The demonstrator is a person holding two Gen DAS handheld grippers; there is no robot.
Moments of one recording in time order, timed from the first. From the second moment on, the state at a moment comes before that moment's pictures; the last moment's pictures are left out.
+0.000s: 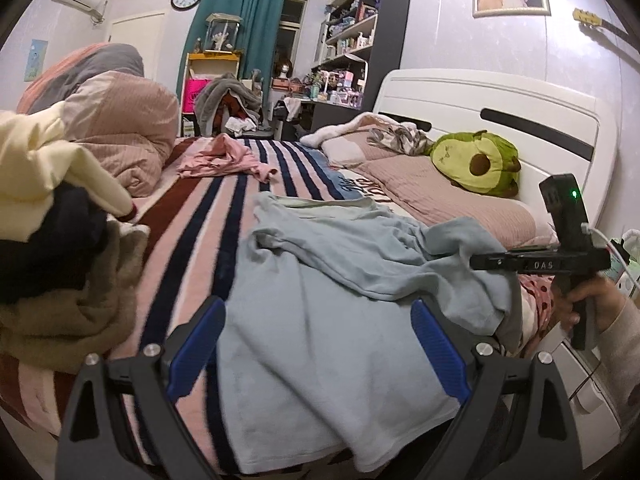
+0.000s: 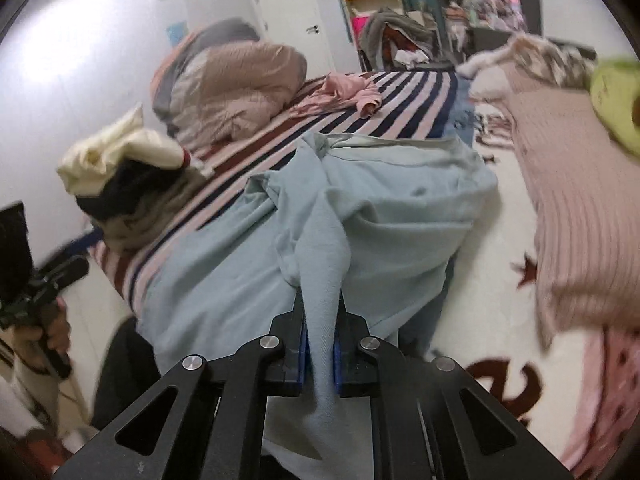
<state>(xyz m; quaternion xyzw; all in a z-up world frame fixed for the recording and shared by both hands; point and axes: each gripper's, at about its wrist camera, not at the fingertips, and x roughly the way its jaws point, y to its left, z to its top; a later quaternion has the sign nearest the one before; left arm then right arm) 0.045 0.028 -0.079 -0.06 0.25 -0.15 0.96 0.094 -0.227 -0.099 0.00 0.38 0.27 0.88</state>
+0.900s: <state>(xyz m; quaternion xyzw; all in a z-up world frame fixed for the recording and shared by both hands) 0.041 0.063 -0.094 -0.06 0.23 -0.15 0.96 0.097 -0.174 -0.031 -0.04 0.37 0.26 0.89</state>
